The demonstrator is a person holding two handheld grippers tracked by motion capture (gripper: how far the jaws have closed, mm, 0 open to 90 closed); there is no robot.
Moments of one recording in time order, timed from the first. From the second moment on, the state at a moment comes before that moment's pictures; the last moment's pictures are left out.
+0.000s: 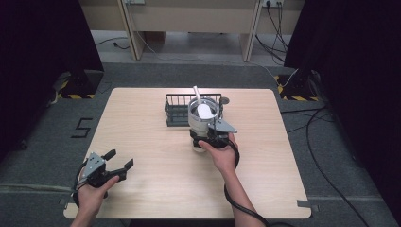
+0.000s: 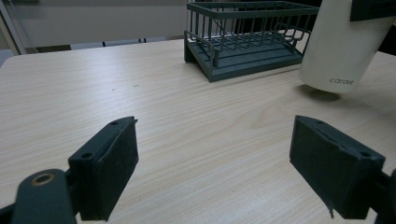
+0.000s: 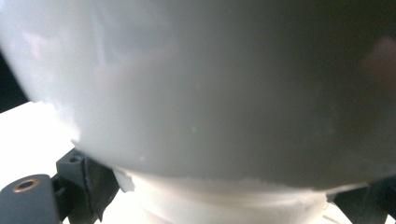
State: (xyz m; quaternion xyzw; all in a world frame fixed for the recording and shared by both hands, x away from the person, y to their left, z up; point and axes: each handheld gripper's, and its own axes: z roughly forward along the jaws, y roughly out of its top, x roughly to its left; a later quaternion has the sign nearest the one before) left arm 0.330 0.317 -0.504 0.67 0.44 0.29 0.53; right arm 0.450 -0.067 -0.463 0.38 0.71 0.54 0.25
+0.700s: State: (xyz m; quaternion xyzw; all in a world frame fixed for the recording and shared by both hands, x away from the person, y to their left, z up) left arm 0.330 0.317 -0.504 0.66 0.44 0.29 0.53; right arm 0.467 -0.066 -0.443 0.39 0.71 0.53 0.25
